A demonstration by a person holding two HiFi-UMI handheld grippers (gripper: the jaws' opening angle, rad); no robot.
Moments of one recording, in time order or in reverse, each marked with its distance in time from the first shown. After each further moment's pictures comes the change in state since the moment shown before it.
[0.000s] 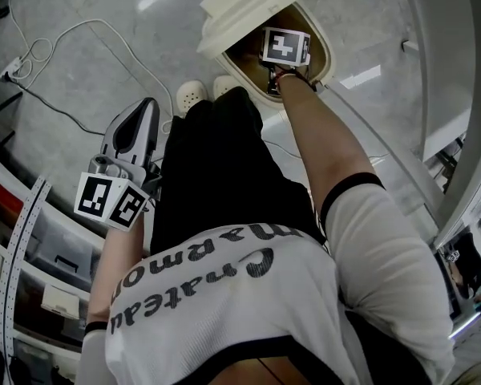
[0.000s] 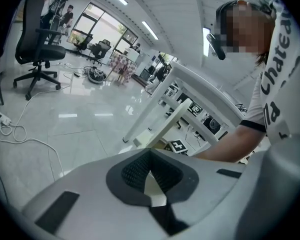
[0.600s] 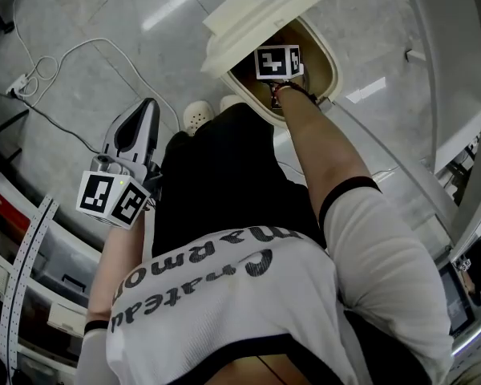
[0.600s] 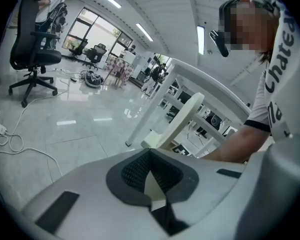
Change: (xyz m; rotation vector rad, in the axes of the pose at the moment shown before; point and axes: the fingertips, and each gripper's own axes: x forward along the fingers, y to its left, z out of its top) left arm 0.024 0.034 0.000 0.057 -0.026 0.000; right arm 0.031 0.021 -0.002 -0.167 -0.005 -0.020
